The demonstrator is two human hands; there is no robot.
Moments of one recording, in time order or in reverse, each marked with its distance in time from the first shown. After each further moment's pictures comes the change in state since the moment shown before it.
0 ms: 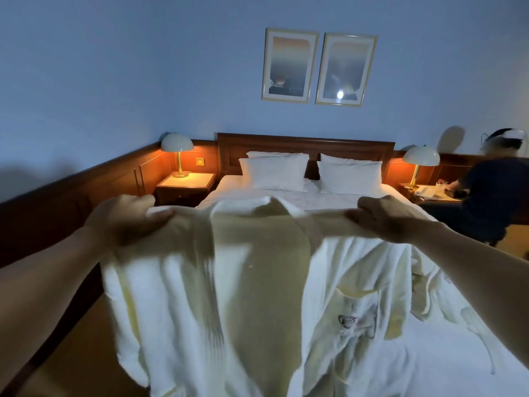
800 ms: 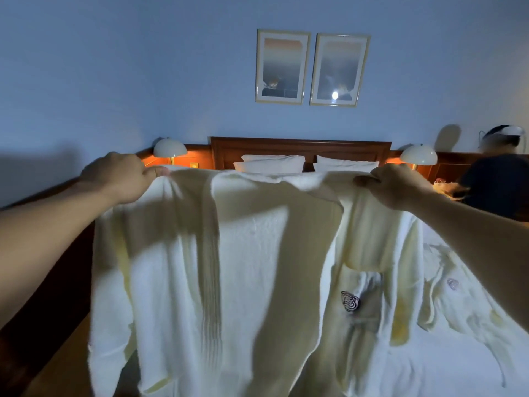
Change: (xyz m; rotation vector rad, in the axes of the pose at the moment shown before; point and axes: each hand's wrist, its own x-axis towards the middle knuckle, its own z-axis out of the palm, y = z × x) left_hand 0.100 0.037 -0.041 0.113 0.159 -0.092; right_hand 0.064 0.030 -0.035 -0.016 0.207 0.191
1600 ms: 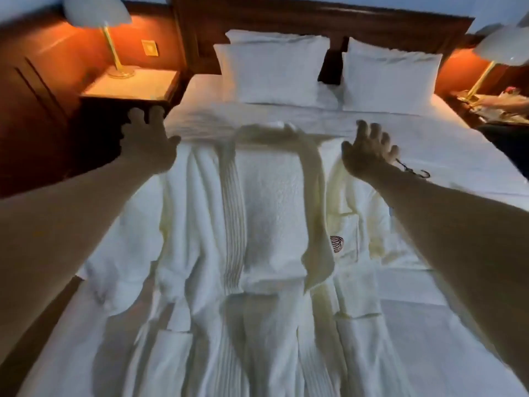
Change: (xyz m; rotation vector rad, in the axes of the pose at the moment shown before) left_hand 0.354 0.099 0.542 -0.249 -0.294 -0.153; right_hand 0.443 0.001 0.505 -0.020 -0.214 0.362
